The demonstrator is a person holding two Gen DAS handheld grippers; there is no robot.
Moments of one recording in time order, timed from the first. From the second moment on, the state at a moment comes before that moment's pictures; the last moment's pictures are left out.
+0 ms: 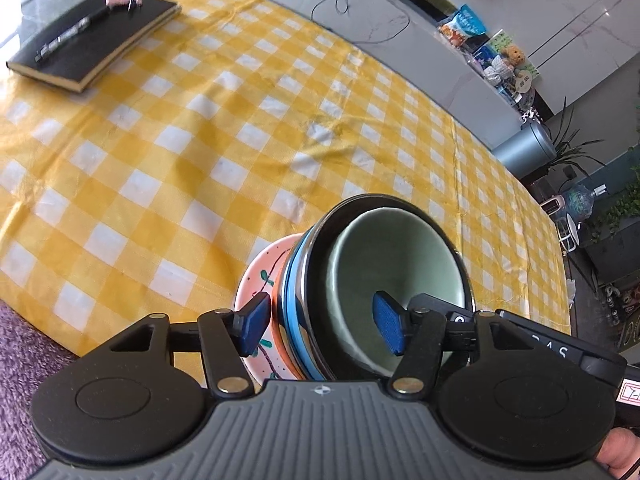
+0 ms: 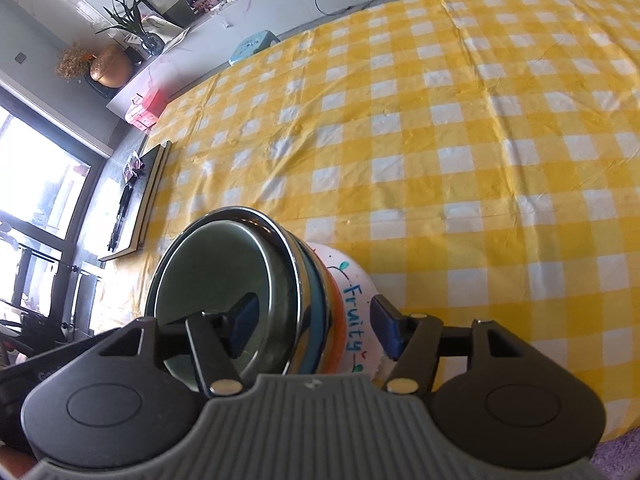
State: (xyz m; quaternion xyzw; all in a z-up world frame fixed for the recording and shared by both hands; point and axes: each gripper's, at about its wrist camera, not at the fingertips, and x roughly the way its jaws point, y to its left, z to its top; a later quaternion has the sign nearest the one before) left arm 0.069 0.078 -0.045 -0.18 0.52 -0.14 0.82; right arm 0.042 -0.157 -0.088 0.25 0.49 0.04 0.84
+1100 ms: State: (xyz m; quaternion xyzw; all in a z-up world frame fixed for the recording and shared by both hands) left arm -0.085 0.042 -0.003 0.09 0.31 -0.14 0.94; right arm -0.130 -0.120 -0.050 0.05 0.30 0.01 0.95
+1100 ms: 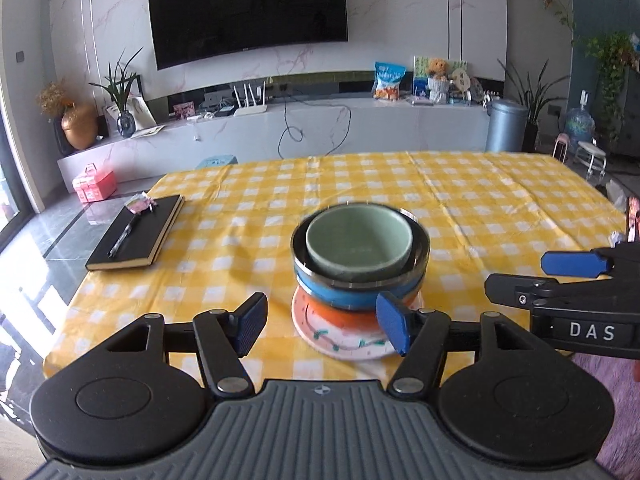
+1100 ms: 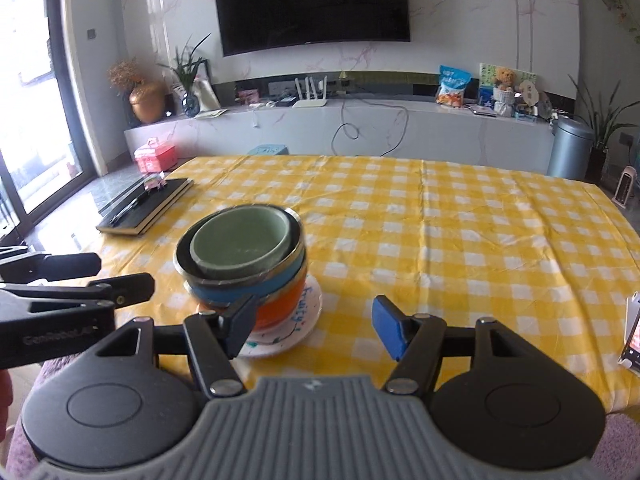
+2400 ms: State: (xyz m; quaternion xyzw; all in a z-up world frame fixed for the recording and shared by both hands) left arm -0.139 0.047 -0.029 0.13 0.34 -0.08 0.93; right arm -0.192 -0.082 -0.065 0.01 0.30 0.00 0.95
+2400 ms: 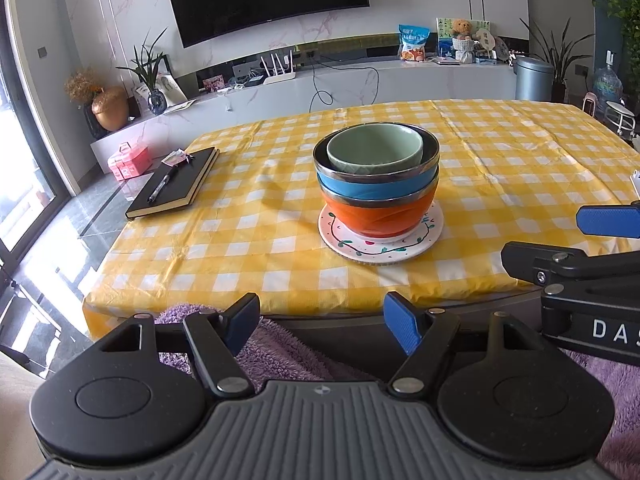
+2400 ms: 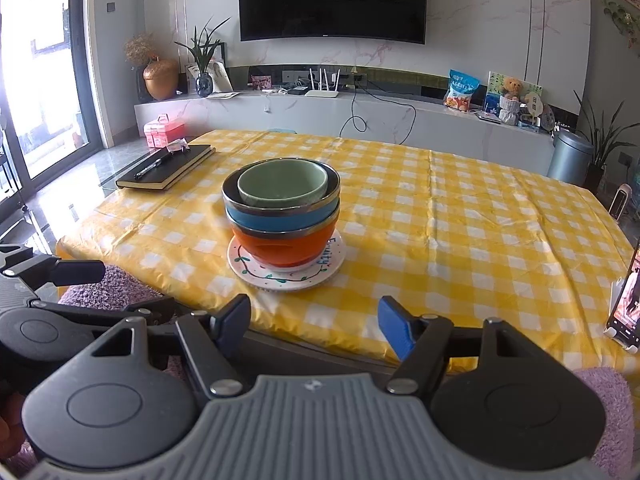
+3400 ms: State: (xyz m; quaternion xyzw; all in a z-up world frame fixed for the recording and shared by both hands) left arm -0.139 0.046 -0.029 0.13 0.34 -0.08 0.93; right arm -0.193 -0.082 -0.066 0.00 0.30 0.00 0.95
